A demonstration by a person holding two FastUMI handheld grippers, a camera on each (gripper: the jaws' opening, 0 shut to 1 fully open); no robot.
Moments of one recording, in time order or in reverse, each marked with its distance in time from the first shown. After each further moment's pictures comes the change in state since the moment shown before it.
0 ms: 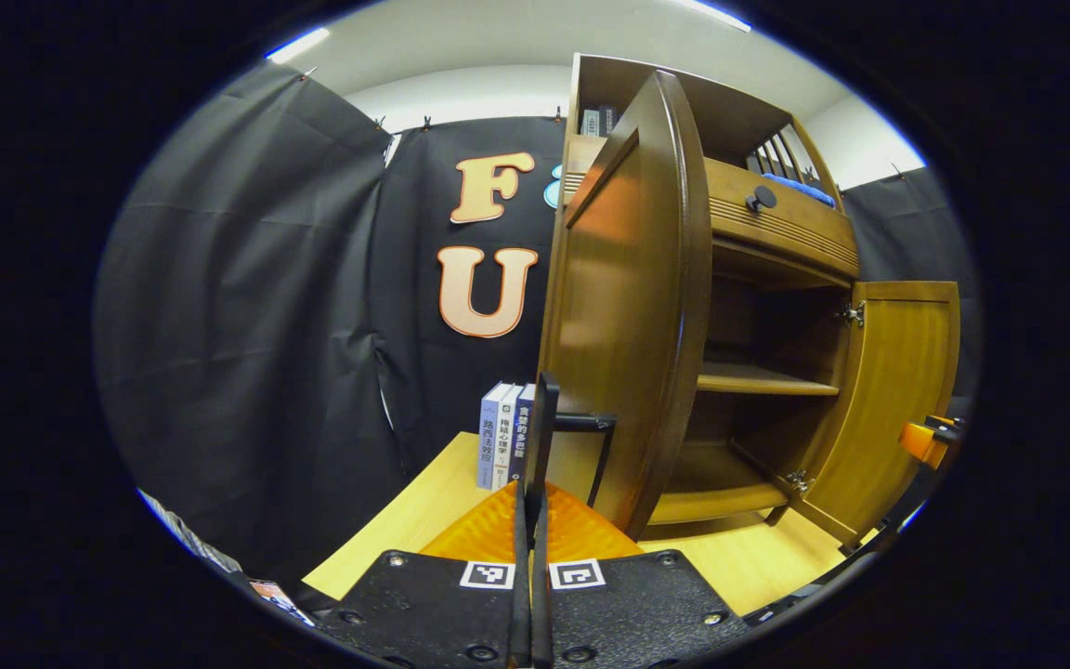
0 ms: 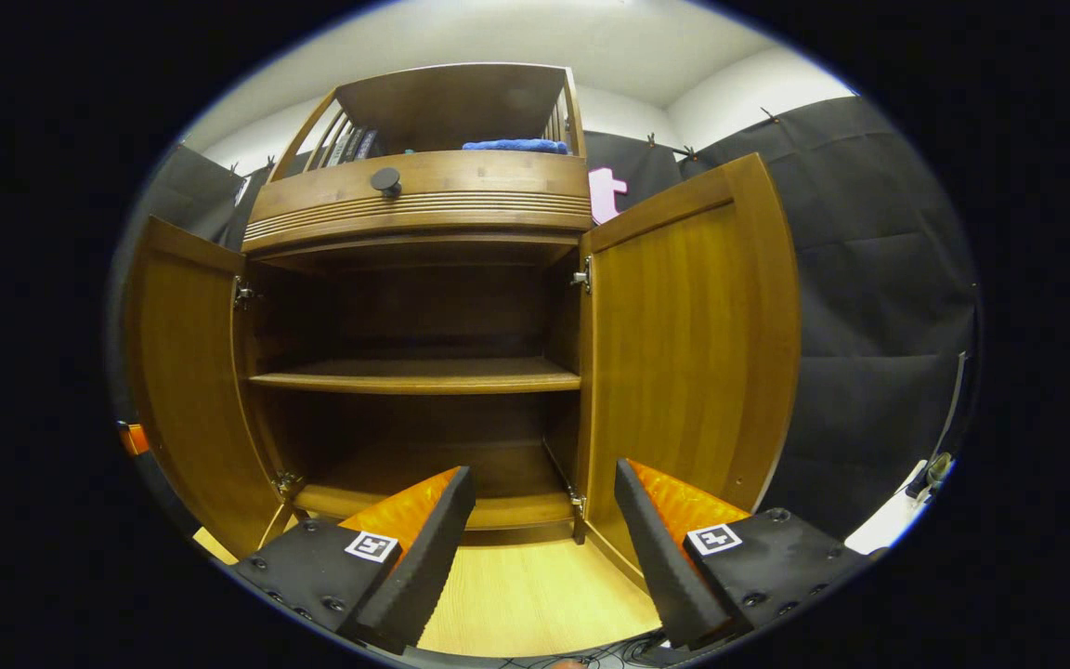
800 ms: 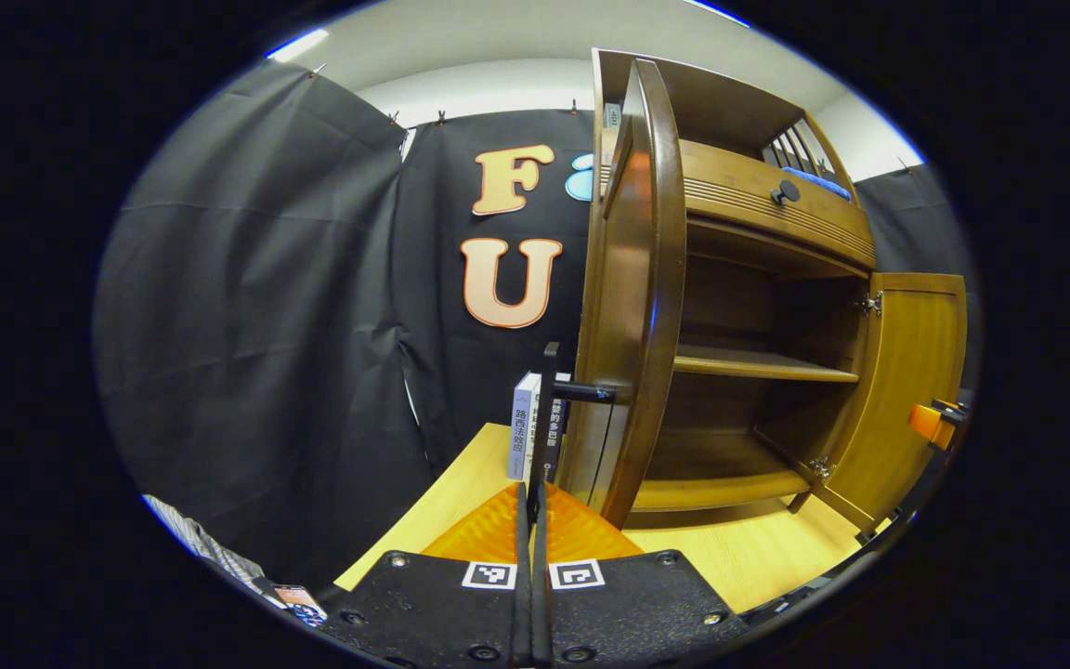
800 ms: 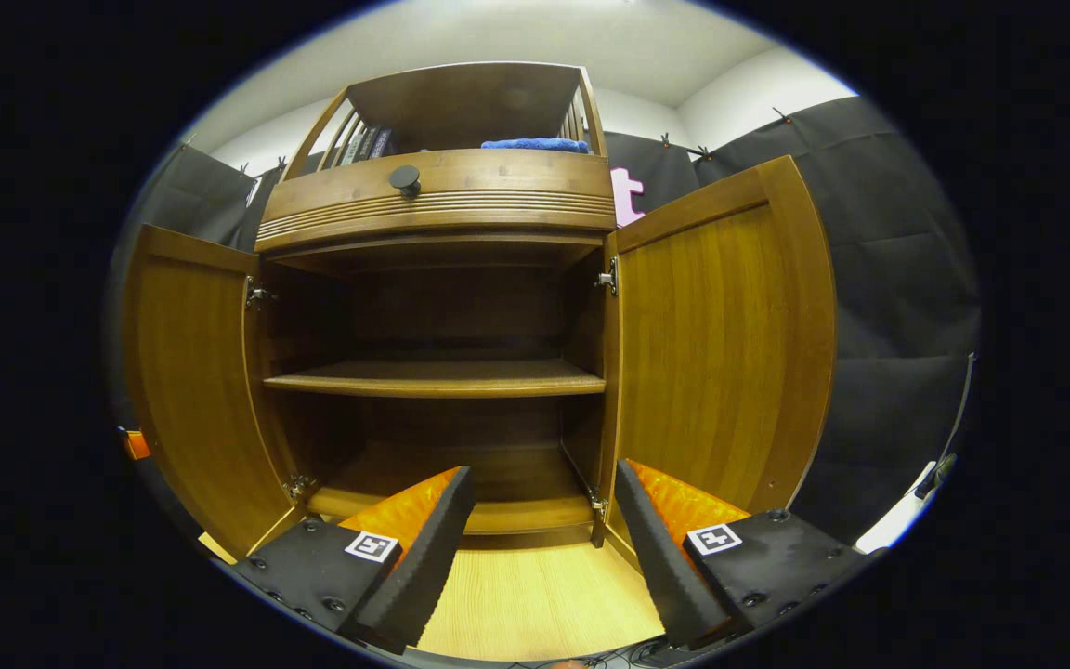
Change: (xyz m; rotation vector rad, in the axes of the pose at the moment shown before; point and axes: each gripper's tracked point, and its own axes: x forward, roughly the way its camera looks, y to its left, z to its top) left arm -0.006 0.017 -0.004 0.001 0.028 0.061; right arm 0.006 0.014 -0.001 0.000 -0.005 0.035
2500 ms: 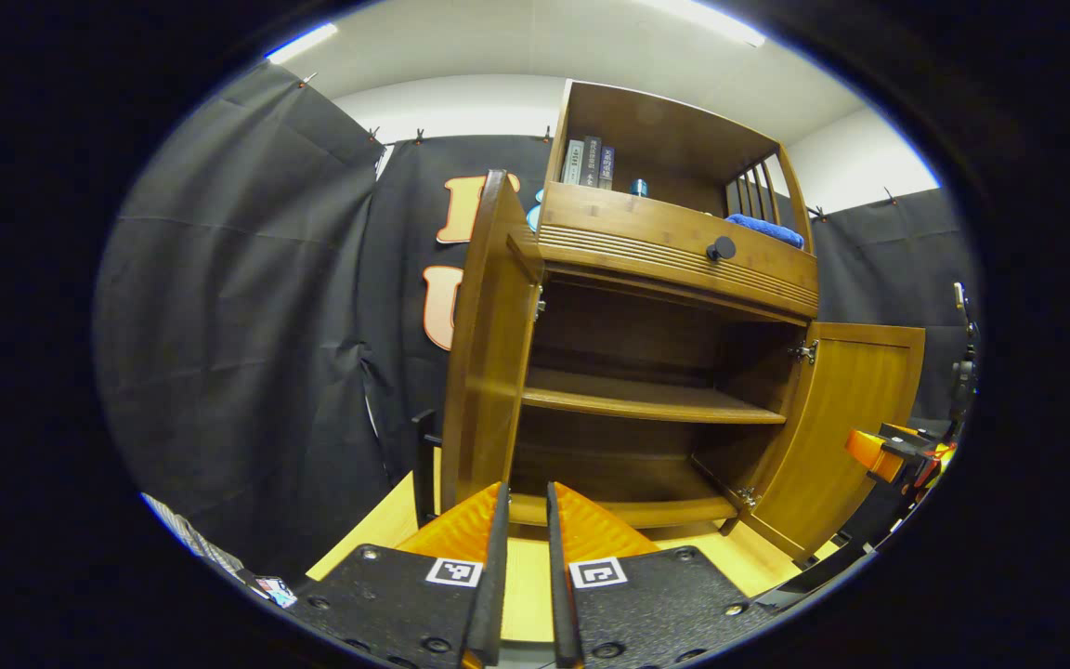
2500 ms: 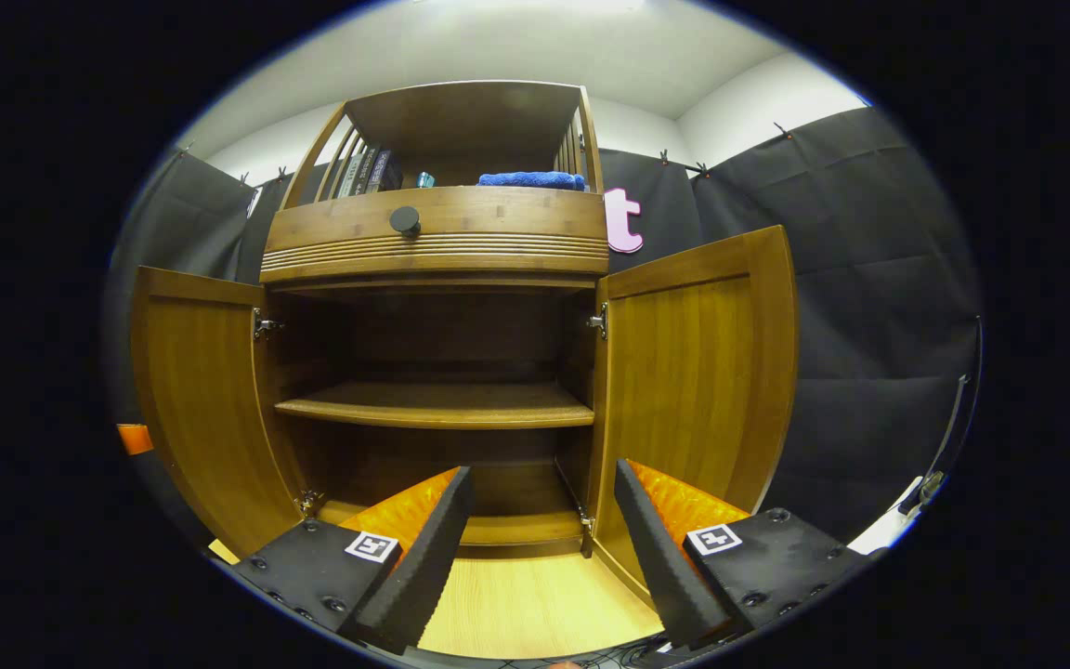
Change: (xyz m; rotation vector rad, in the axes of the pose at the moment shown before) left arm -0.011 -0.045 0.022 -0.043 -0.058 -0.146; right arm -0.031 -0.008 0.048 -0.011 -0.028 -0.017
